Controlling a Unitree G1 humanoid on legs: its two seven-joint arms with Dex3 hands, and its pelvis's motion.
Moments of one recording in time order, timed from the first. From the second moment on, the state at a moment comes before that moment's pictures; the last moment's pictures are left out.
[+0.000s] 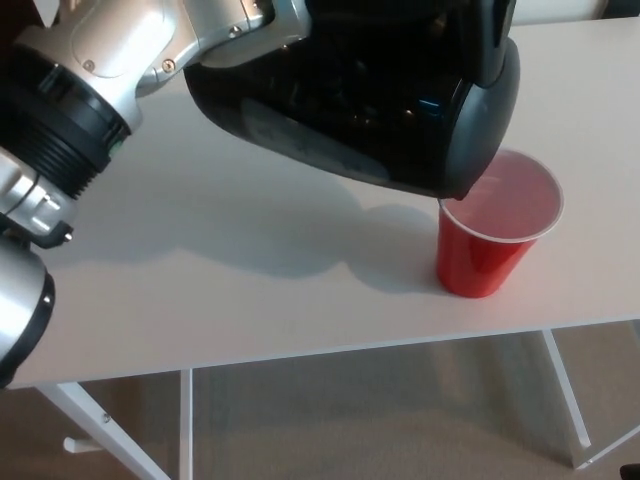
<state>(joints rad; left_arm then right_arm) -1.28 0.51 -0.70 0.51 1.21 -0.55 0.59 -0.03 -0.44 -0.12 1.01 0.02 -0.10 0.24</state>
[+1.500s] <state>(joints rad) -0.81 0.22 0.10 0.47 0.68 -0.27 0.12 -0.03 -0.43 -0.12 1.01 0.02 -0.10 0.24</state>
